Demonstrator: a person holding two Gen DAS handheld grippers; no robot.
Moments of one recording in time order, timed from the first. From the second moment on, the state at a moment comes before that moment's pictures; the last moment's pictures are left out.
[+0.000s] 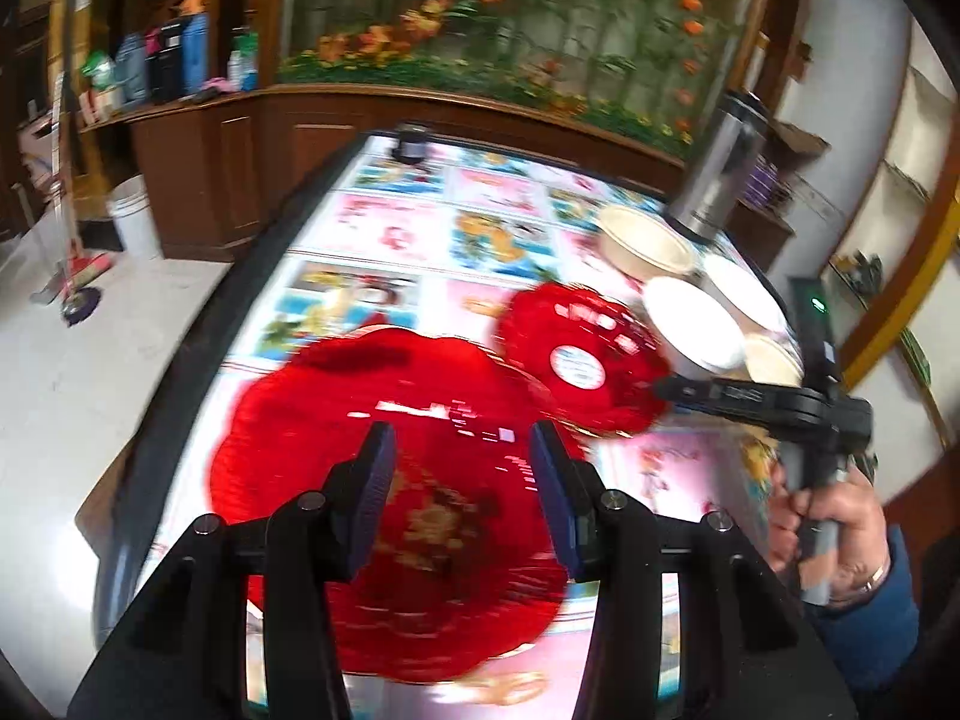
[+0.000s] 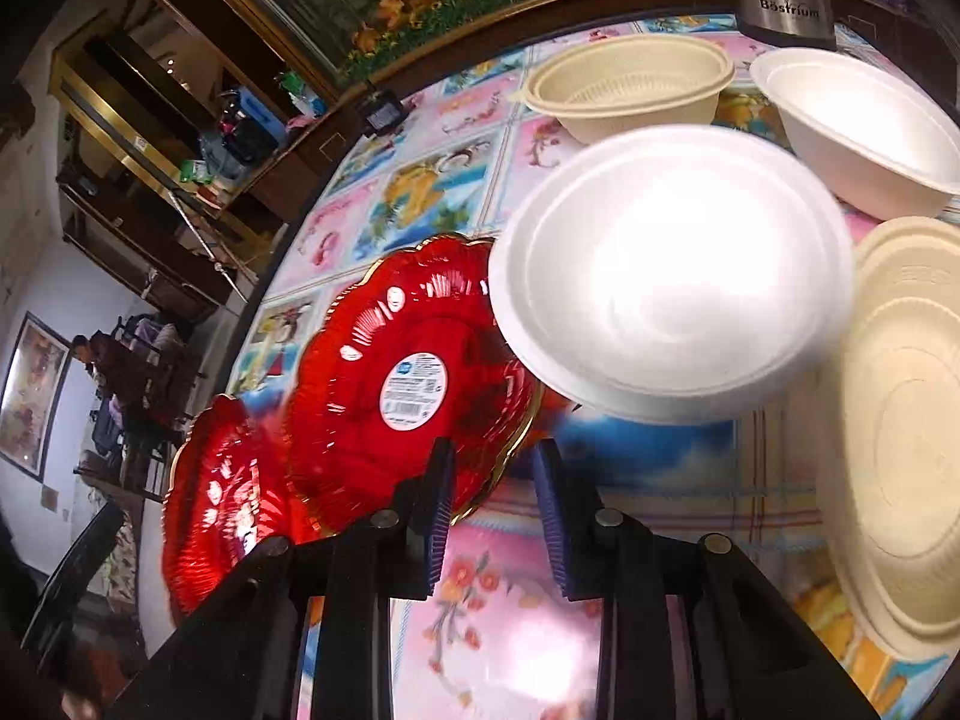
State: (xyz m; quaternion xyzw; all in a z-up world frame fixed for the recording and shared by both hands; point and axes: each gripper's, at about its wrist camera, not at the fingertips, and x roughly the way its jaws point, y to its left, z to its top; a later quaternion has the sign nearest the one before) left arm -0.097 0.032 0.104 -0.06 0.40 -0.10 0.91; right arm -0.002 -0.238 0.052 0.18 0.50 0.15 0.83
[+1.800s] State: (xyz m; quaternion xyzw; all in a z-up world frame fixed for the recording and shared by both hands) left arm -0.121 -0.131 0.033 0.05 0.46 -0.23 0.86; right arm -0.163 -0.322 0.064 0.07 0.44 0.09 0.89
